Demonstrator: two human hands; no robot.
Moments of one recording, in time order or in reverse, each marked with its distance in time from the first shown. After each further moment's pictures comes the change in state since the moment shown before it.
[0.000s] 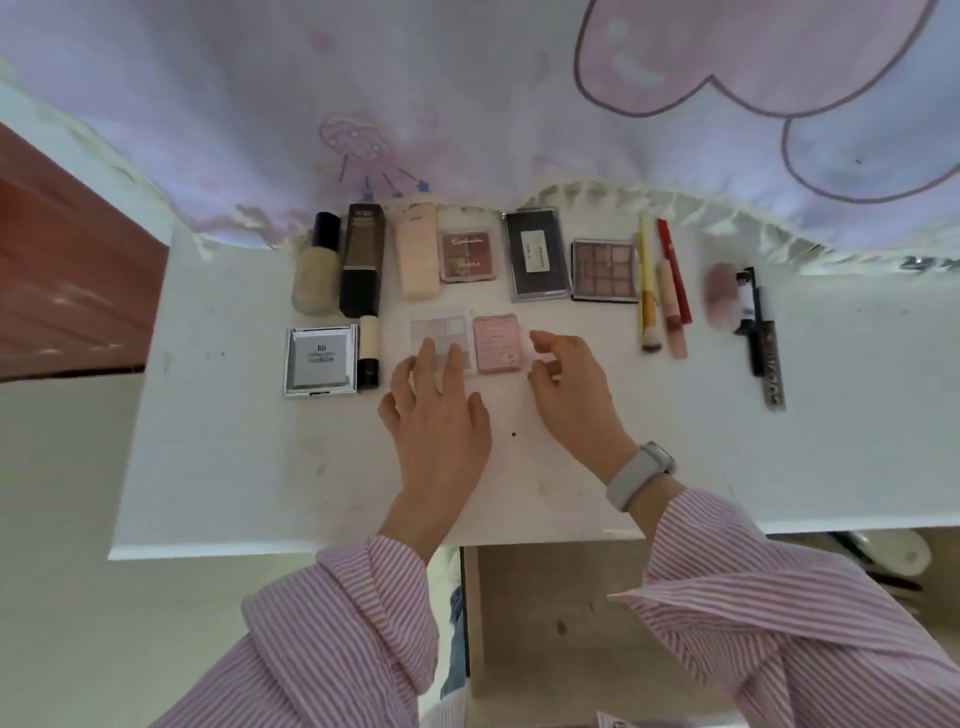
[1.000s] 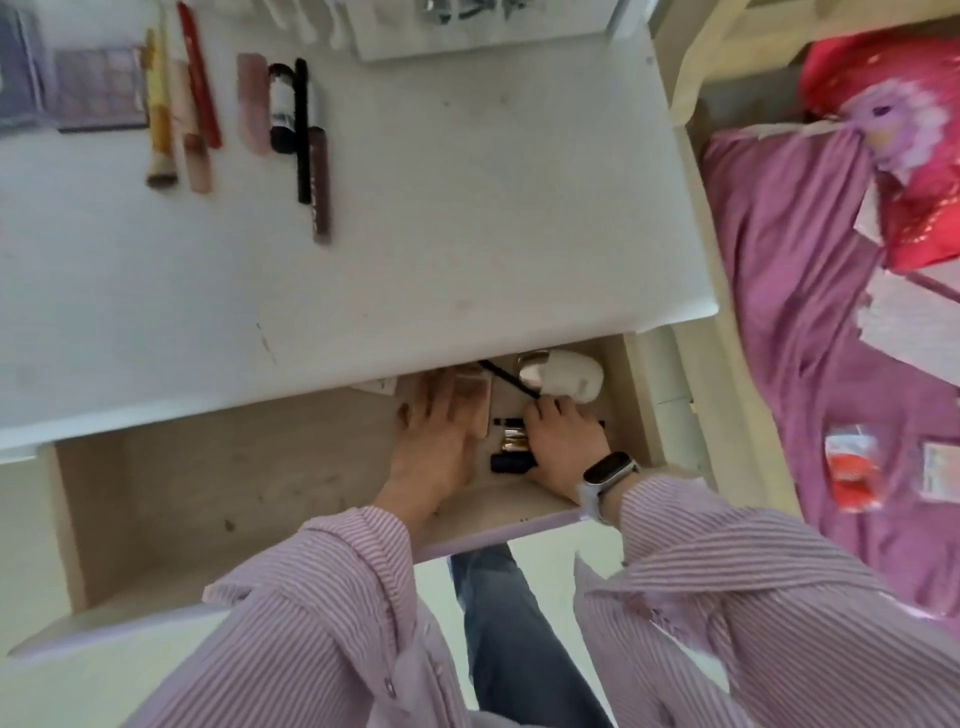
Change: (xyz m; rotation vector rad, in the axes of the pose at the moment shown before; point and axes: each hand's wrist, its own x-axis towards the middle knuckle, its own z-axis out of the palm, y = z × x) left_hand -0.177 0.271 0.240 0.262 -0.661 0.325; right_hand -0.152 0.362 -0.222 -0.932 -0.510 0.044
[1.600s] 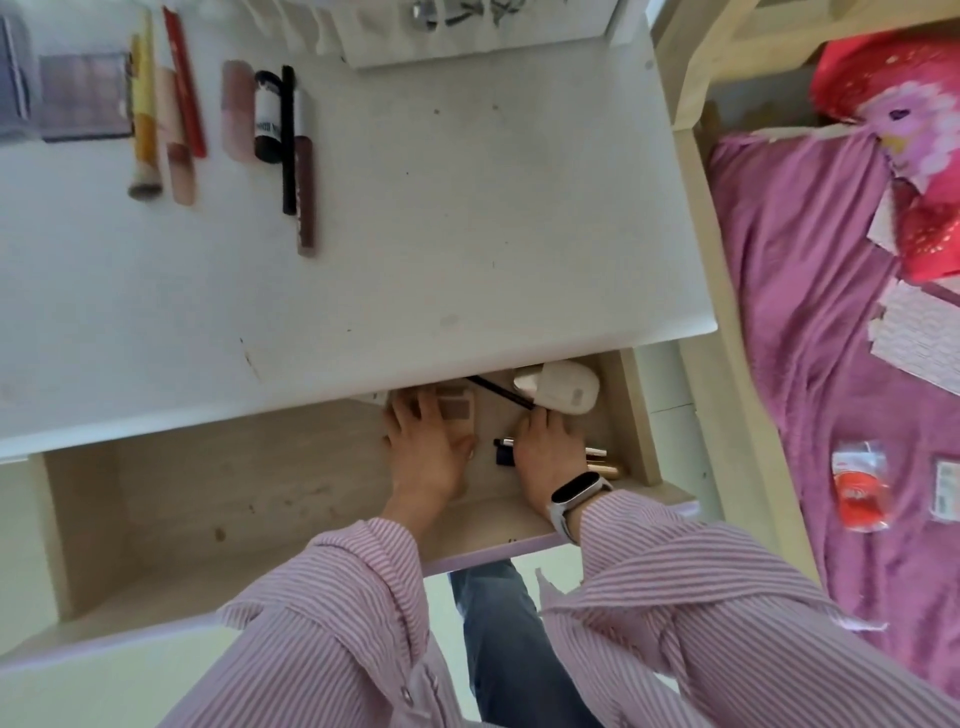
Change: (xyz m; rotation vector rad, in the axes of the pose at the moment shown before) left_hand 0.011 0.012 0.002 -0.381 0.125 -0.410; right_hand 0.015 -0.014 0.014 0.032 0.067 0.143
